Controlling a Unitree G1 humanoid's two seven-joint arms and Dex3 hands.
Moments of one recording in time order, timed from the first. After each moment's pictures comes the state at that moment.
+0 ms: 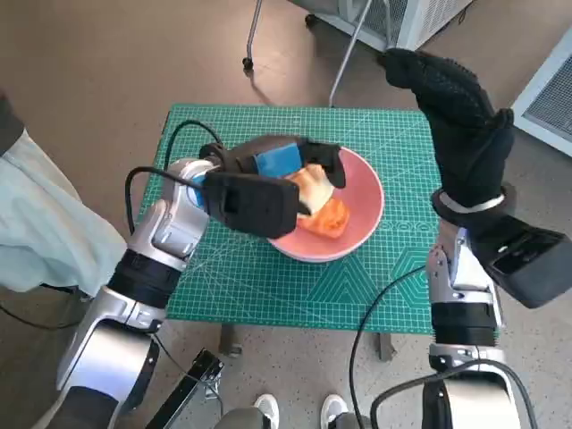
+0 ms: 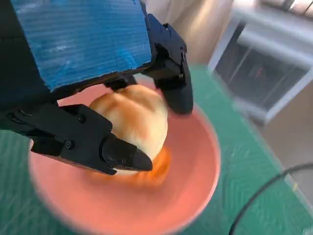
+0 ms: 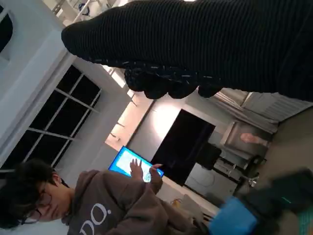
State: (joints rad) left arm -0.98 0.33 -0.34 0.56 0.35 -0.07 -0.70; right arm -0.80 -0.15 -0.15 0.56 0.31 -0.77 0.51
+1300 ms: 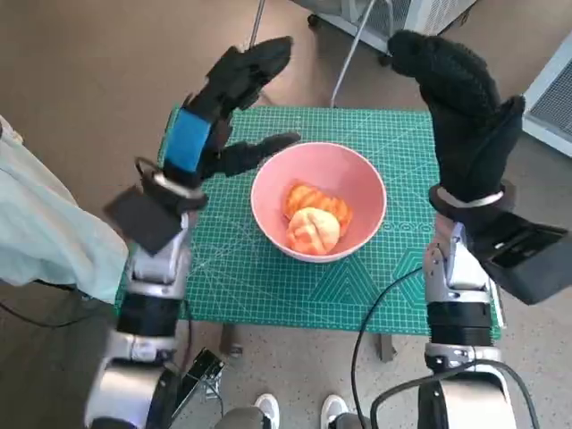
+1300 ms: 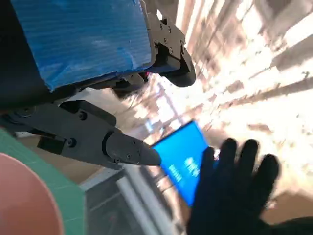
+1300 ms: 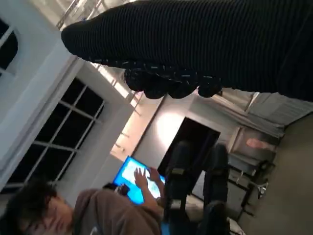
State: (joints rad) left arm -0.71 0.15 0.04 0.33 -0.06 -0.41 -0.25; right arm -0.81 -0.13 -0.15 0.51 0.26 -0.72 0.38
